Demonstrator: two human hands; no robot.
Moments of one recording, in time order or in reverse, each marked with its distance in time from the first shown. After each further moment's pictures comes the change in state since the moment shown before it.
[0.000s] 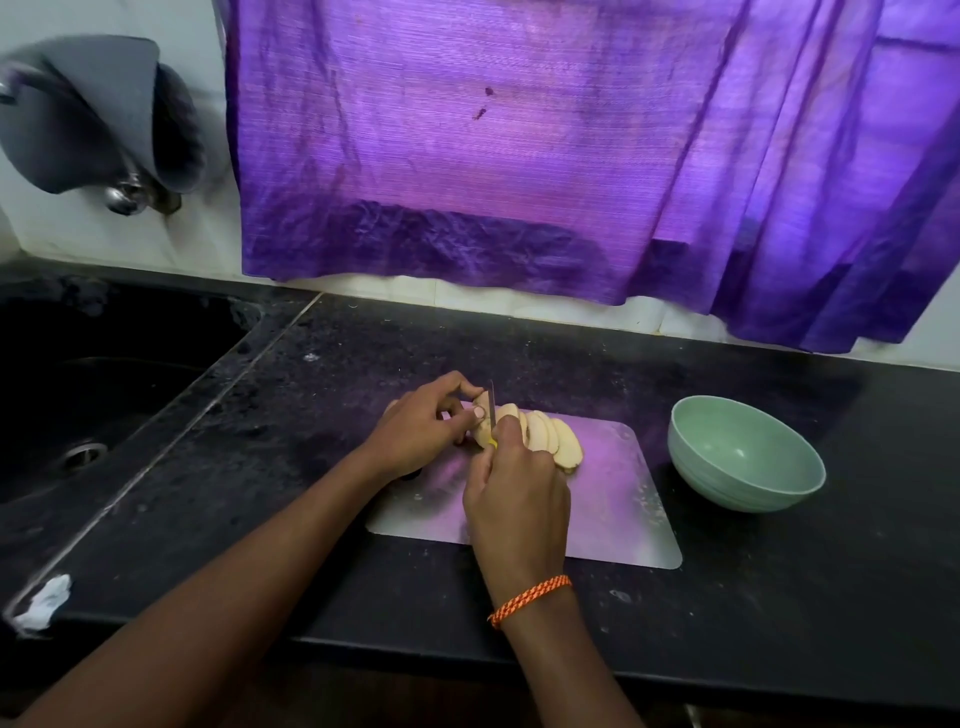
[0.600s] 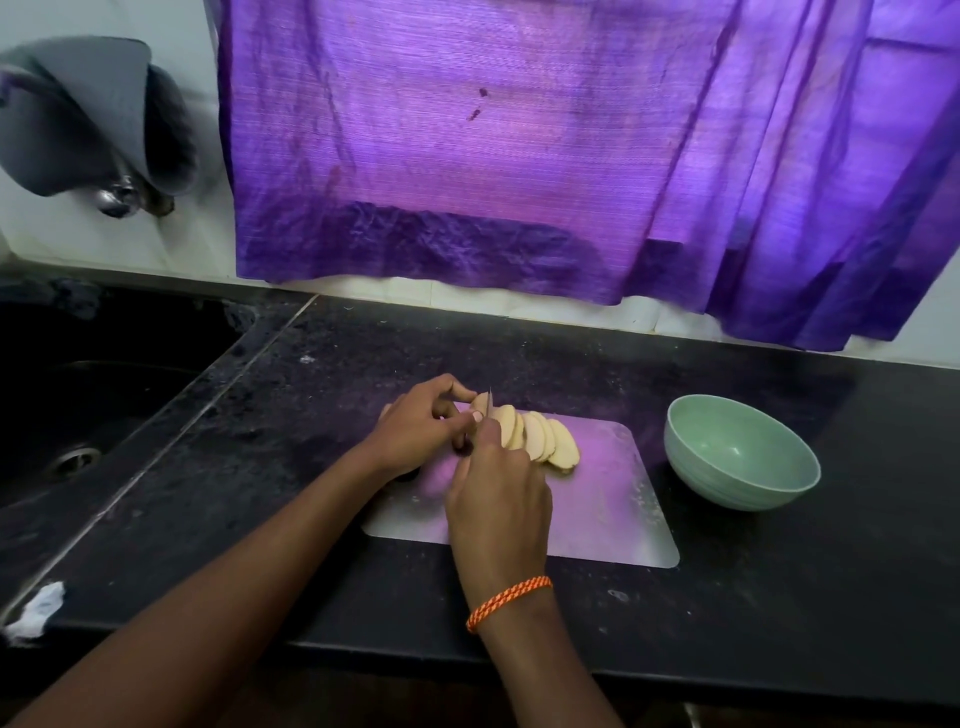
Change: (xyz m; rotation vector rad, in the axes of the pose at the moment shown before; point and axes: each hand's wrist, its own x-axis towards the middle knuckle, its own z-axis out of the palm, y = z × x) left_hand -0.001 0.005 -0.001 -0.131 -0.024 -0.079; right_hand -0.002 -0.013 0.005 -0.042 -0.048 0.002
